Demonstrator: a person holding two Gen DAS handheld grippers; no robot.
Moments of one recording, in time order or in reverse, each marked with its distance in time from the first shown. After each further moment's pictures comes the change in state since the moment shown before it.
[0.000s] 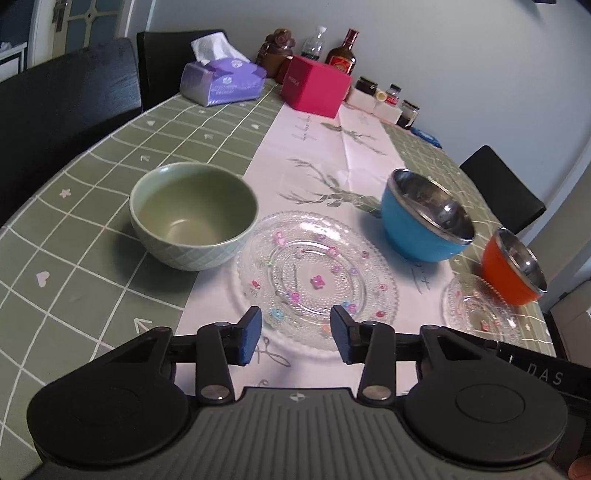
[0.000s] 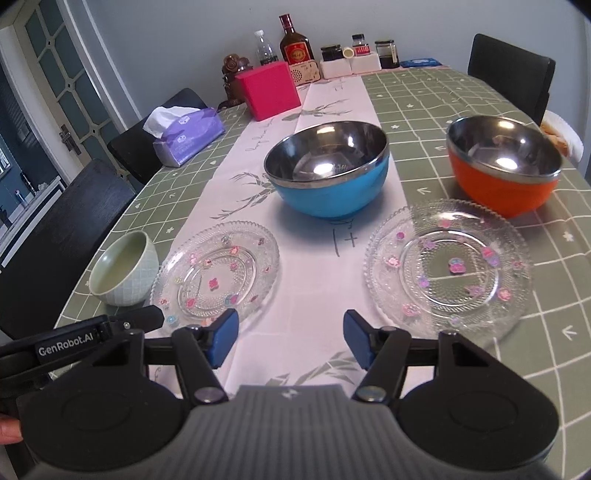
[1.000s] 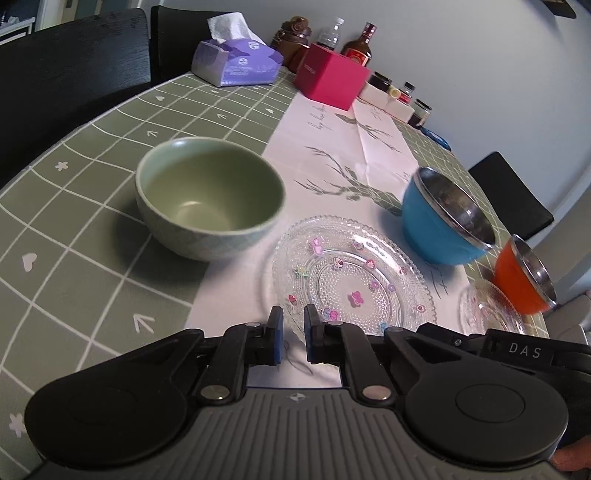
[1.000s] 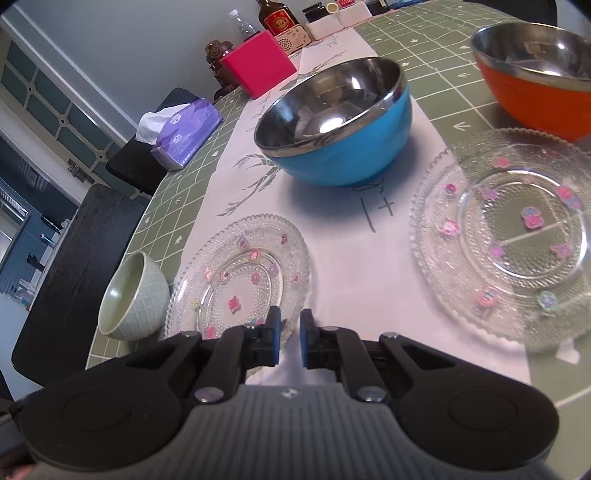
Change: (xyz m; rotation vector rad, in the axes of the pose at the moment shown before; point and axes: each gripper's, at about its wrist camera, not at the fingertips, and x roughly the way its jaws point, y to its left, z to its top) left arm 0.018 0.020 -0.002 -0.052 0.024 -0.042; right arm 0.042 -0.018 0.000 0.192 0.060 0.127
